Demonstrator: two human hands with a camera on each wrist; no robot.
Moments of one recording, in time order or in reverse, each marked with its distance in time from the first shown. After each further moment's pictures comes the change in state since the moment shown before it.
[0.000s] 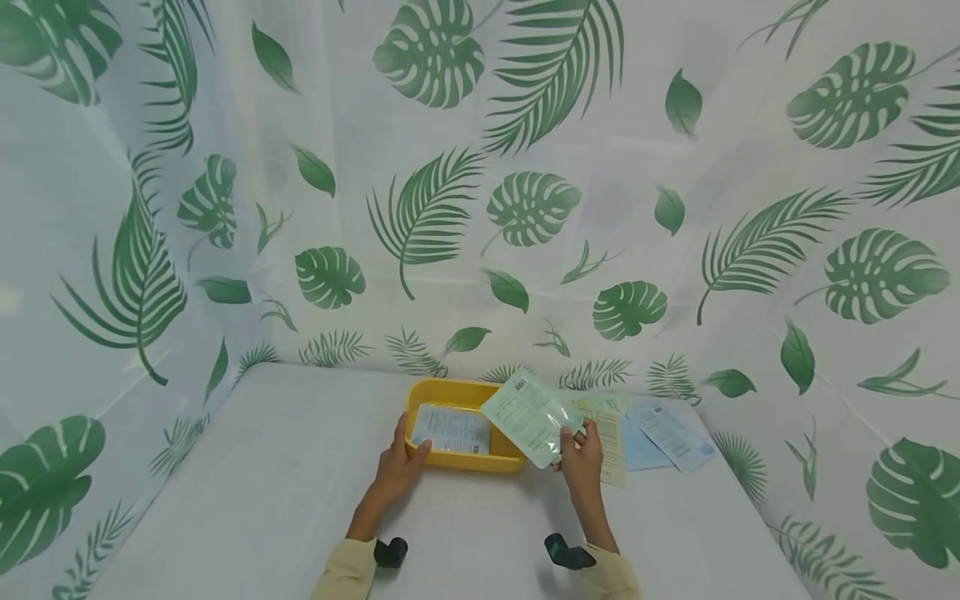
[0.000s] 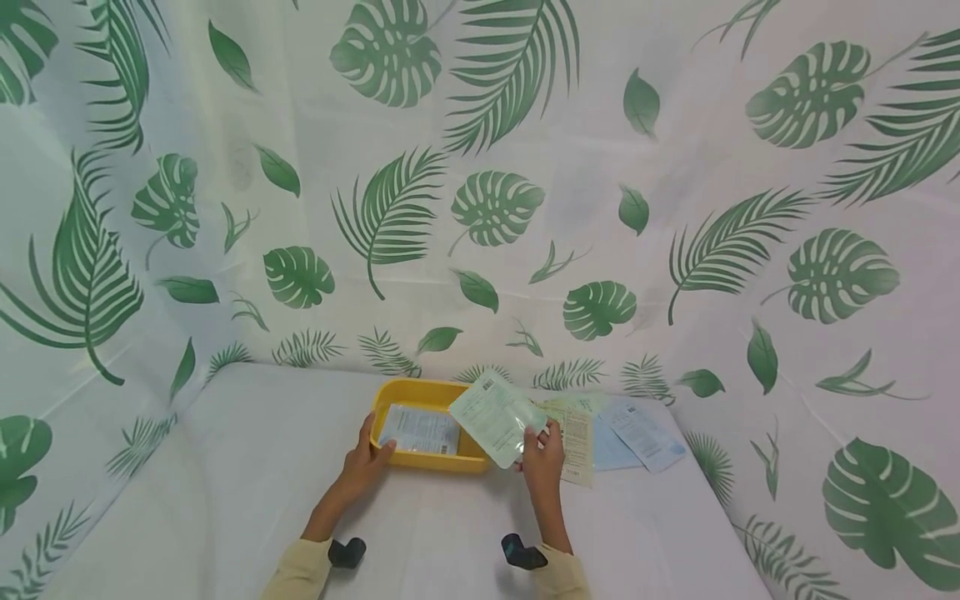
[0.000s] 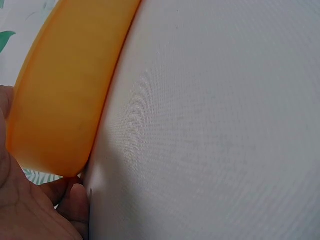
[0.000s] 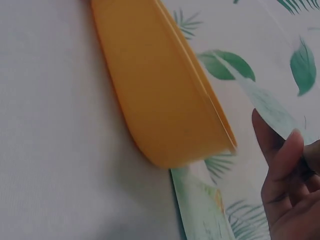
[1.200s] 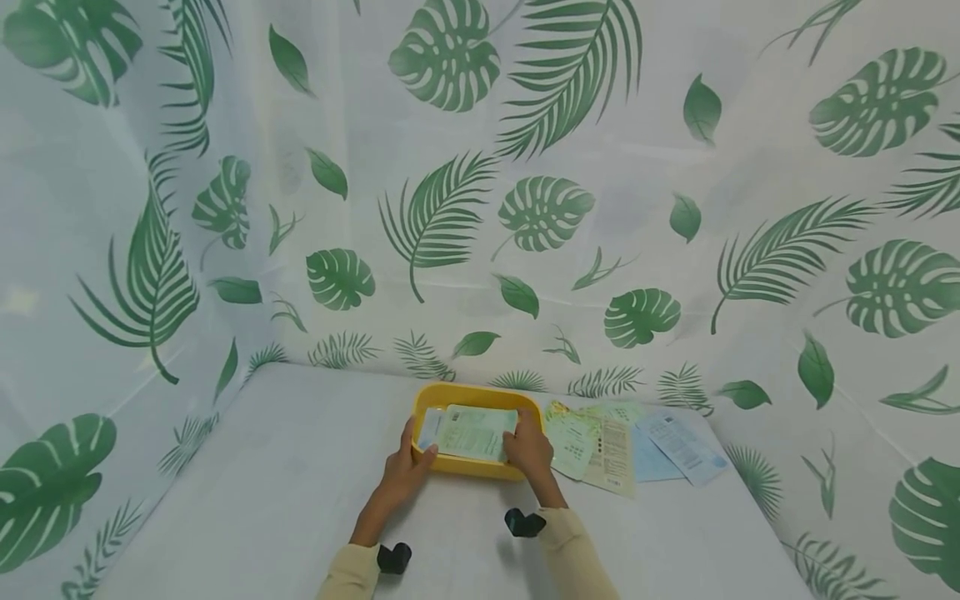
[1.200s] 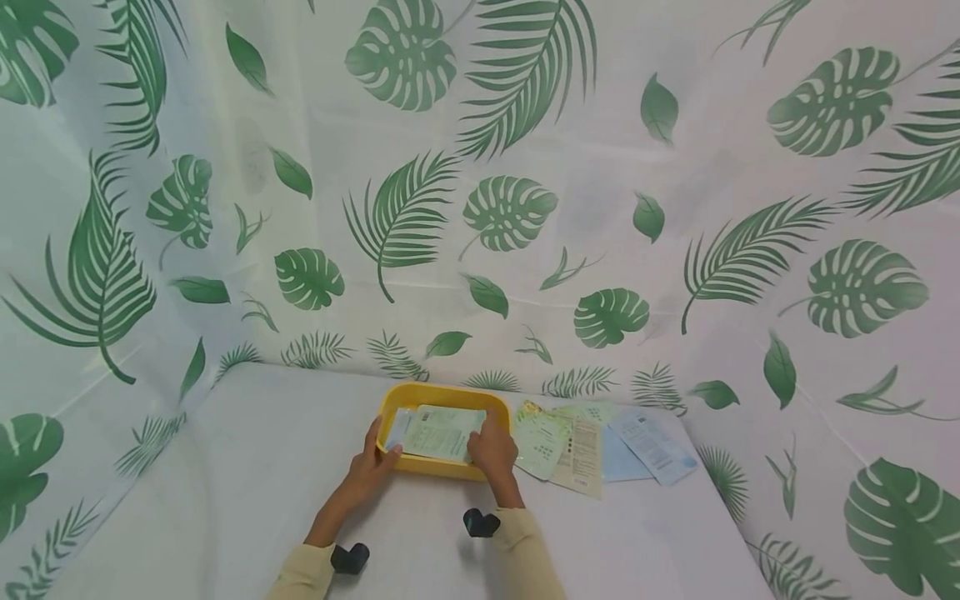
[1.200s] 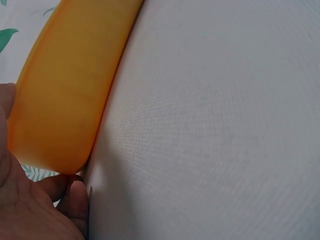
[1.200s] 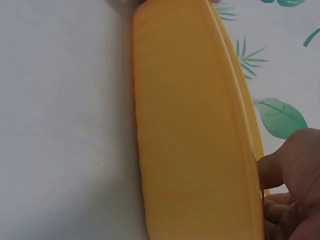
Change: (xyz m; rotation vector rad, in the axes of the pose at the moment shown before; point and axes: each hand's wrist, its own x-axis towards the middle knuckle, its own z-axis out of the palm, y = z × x) left_hand 0.002 -0.007 -0.002 -0.025 -0.013 -0.010; right_hand 0.017 -0.021 0.091 -0.692 -0.247 0.008
